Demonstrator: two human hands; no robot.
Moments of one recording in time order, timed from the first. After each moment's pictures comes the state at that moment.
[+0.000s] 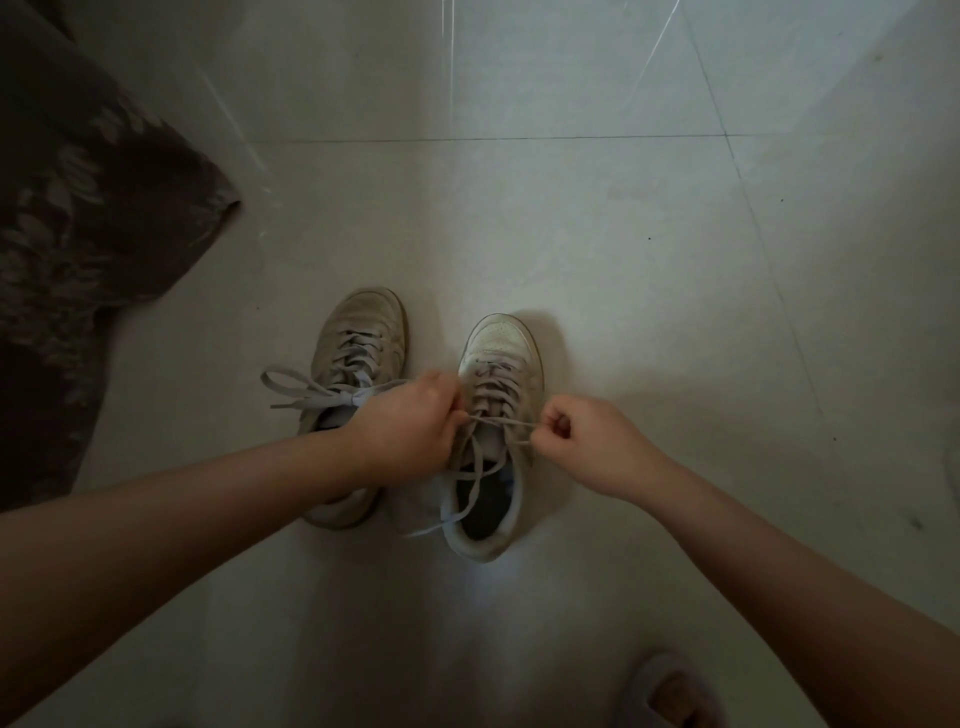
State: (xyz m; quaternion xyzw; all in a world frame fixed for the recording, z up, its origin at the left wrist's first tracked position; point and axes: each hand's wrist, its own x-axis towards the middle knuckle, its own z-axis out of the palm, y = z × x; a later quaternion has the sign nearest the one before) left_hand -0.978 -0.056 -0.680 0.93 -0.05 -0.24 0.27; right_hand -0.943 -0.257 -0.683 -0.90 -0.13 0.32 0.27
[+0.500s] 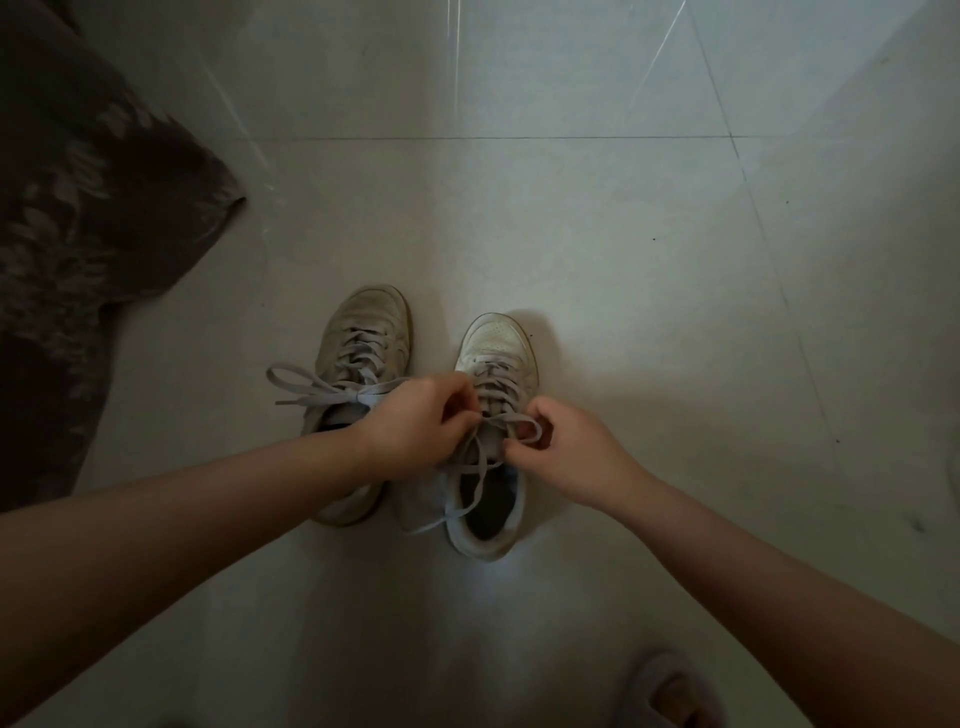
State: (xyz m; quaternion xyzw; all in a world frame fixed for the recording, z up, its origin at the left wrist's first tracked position) left_hand -0.978 -0.058 -0.682 0.89 0.00 -0.22 0.41; right_hand -0.958 -0.240 -0.686 -0.89 -0.10 0.31 0.32
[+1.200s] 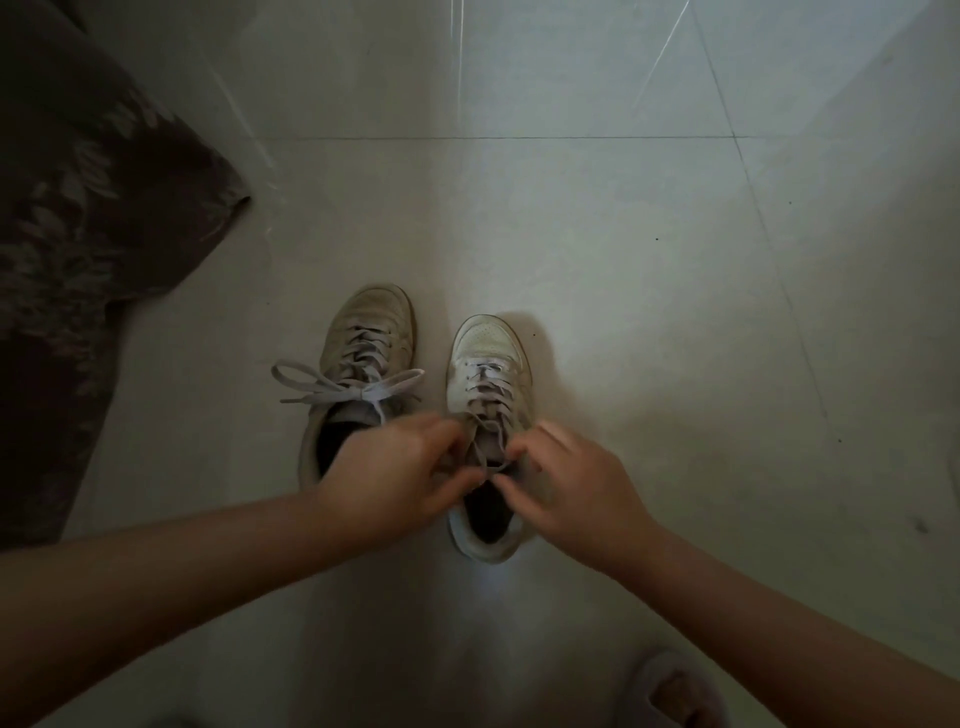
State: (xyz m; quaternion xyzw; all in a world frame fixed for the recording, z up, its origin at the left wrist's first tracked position) left_hand -1.027 -0.051 -0.676 0.96 -0.10 -0.08 0.24; right_hand -0.993 -0.252 -0.689 -0.90 -0.33 0.03 0.27
